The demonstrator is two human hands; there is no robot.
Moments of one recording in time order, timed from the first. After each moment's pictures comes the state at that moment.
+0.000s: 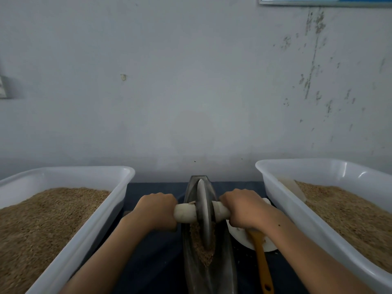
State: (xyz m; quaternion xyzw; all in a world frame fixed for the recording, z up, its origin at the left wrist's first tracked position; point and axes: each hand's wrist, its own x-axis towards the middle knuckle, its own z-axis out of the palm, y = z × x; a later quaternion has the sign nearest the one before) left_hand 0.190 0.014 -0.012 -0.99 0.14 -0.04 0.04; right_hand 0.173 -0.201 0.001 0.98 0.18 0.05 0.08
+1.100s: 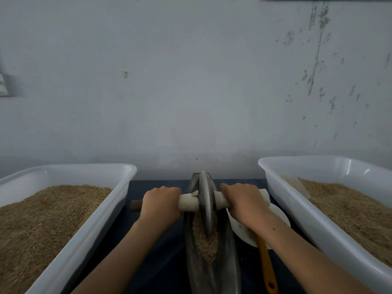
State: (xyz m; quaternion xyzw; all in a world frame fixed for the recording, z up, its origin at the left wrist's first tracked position) left_hand 0.190 0.005 -0.024 -0.97 0.09 -0.20 0.04; right_hand 0.183 -0.198 -0.016 0.97 0.15 0.19 0.05
